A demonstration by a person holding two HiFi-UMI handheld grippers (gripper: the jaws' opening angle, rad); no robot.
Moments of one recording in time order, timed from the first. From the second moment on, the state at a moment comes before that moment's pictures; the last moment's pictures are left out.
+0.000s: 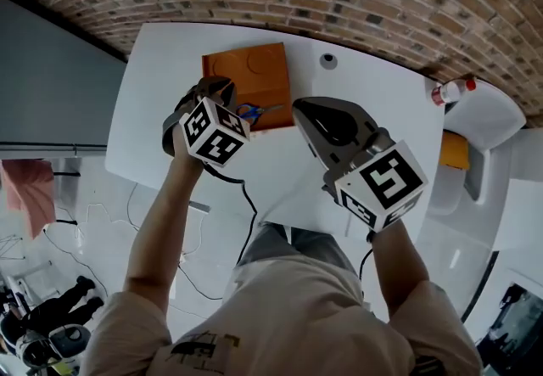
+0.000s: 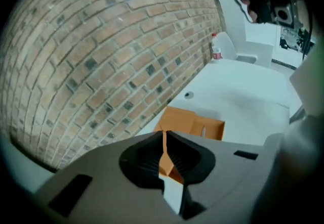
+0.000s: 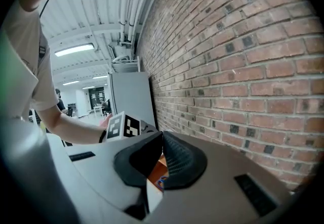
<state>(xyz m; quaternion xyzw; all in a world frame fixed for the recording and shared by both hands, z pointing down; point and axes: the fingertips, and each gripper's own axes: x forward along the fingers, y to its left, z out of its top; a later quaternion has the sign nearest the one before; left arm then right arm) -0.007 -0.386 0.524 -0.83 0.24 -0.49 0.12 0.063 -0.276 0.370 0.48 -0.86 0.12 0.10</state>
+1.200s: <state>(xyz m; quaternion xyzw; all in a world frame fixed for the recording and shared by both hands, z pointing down) -0.089 -0.285 0.163 -0.90 0.39 -0.07 0.18 0.061 -0.213 0.133 0.54 -0.83 -0.12 -0.01</state>
